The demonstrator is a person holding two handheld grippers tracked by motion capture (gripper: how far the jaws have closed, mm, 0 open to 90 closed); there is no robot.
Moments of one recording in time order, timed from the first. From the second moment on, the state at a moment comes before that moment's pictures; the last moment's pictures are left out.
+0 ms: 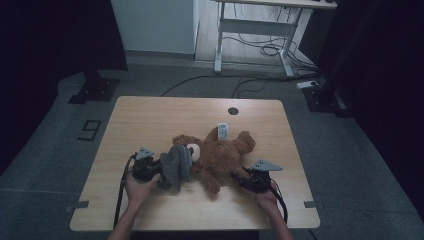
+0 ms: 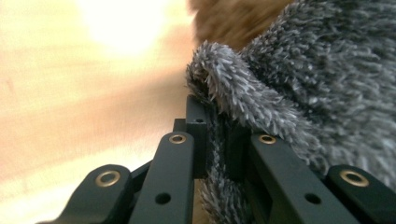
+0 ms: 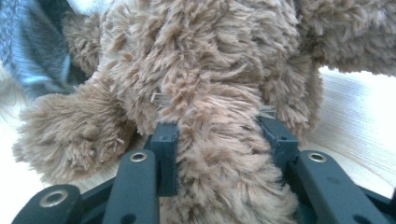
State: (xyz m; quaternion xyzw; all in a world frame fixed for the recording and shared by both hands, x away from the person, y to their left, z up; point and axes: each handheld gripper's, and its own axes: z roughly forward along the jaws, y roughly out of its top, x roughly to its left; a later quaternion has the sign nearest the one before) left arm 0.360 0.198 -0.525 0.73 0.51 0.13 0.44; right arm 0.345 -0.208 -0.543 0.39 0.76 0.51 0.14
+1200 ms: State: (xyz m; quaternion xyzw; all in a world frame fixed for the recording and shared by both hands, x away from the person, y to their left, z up) left arm 0.232 0.310 -0.427 0.66 0.47 0.28 0.51; right arm 0.347 -0.211 -0.545 0.39 0.75 0.52 0.13
